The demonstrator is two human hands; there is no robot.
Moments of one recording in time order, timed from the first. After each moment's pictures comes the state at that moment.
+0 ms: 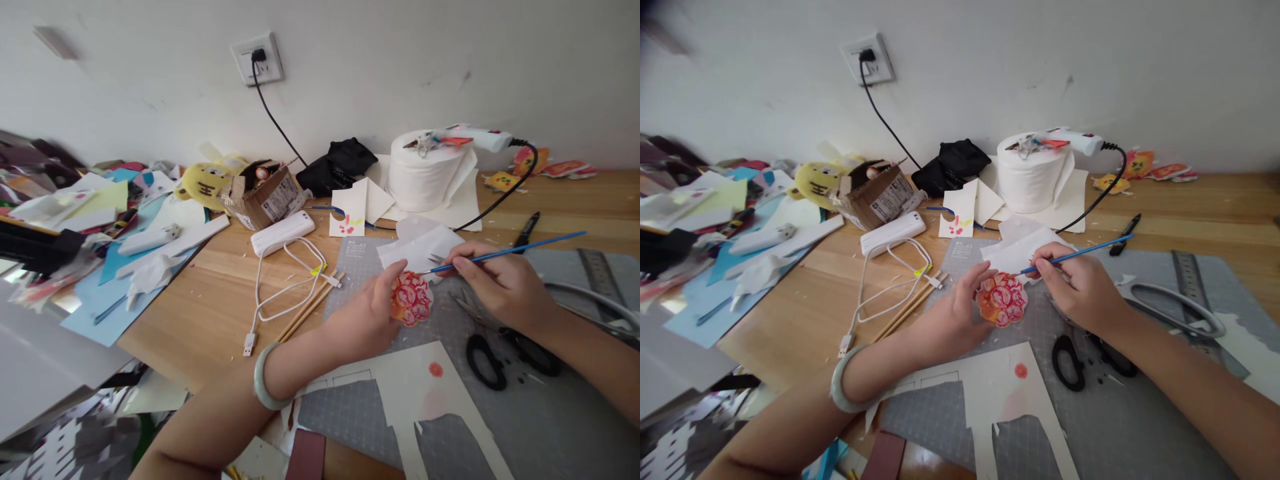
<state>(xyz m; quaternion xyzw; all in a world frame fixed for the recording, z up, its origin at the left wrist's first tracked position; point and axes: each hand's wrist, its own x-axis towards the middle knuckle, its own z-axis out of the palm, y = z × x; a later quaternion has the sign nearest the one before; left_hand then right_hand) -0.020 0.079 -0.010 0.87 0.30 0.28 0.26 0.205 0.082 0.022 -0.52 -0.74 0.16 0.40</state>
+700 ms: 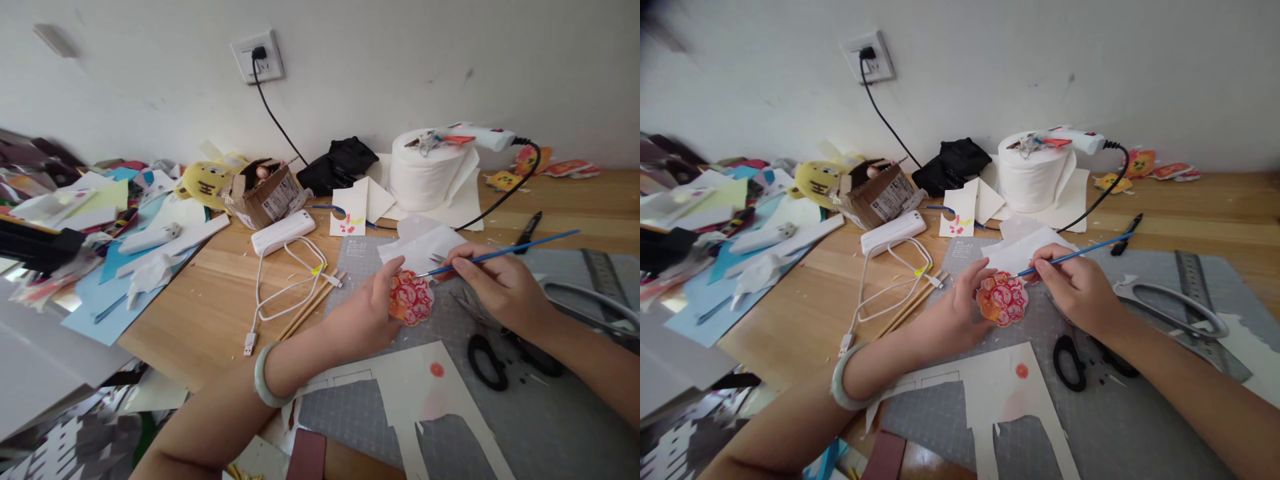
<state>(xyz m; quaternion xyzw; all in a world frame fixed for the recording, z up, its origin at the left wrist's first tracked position) -0.020 0.081 -0.008 0.86 0.31 0.28 0.29 0.199 0.081 0.019 -0.49 -0.75 0.14 0.42</state>
